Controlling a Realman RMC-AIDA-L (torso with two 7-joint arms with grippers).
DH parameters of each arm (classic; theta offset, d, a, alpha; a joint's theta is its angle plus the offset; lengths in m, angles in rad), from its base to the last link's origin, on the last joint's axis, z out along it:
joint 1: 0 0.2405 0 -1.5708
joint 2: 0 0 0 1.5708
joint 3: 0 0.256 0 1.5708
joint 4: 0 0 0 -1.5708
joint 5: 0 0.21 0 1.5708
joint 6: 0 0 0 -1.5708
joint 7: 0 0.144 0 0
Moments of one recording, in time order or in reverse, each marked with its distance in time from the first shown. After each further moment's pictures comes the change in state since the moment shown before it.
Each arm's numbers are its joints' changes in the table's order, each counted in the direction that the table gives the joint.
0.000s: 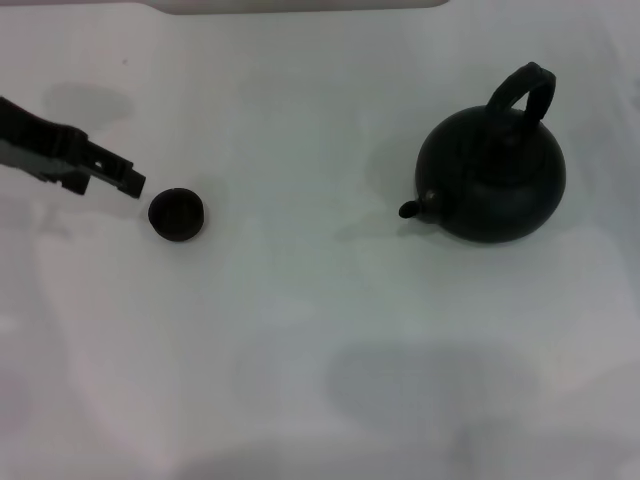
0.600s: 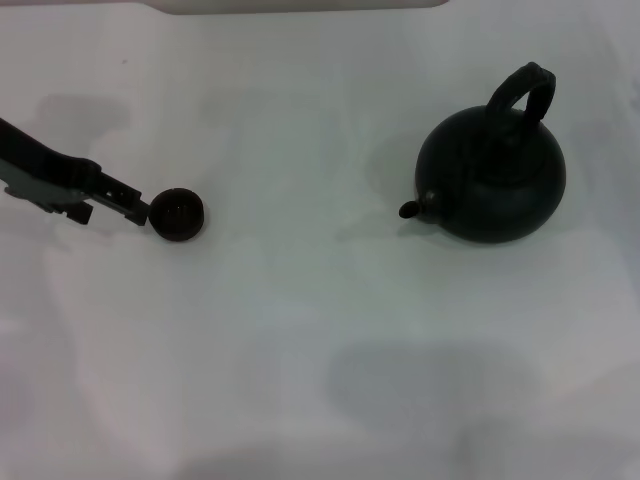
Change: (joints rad) left arm -0.006 -0.025 0.026 0.114 0.072 0.112 -0.026; right arm -0.003 -0.007 -0.004 0.001 -0.024 0.006 0.000
